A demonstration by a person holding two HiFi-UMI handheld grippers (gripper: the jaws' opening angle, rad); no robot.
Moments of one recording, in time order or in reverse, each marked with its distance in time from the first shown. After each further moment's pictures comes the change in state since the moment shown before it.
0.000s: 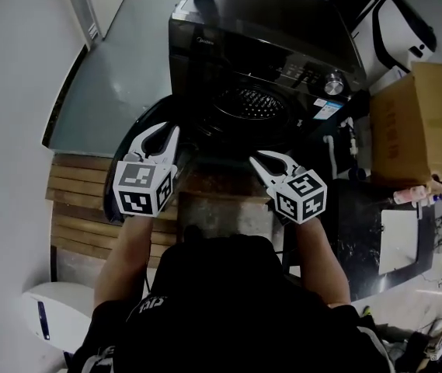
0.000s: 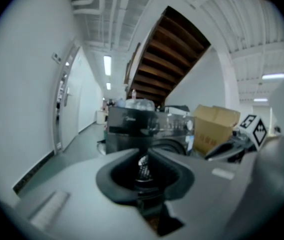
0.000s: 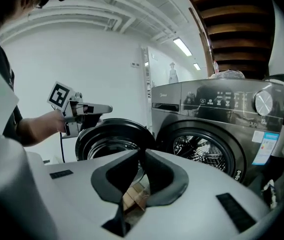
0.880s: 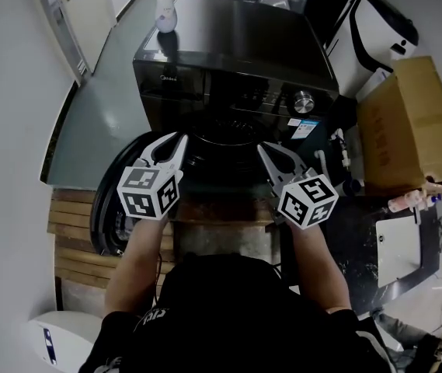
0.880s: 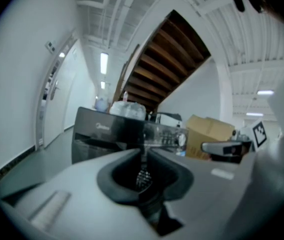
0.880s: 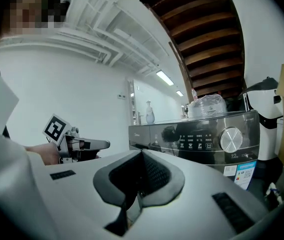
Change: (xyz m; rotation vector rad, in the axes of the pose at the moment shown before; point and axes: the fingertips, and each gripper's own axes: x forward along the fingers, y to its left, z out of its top) left arm 0.084 -0.067 0.049 -0.088 -0.050 -0.118; right arm -0.062 -0.093 0.088 0.079 -0.351 -0.124
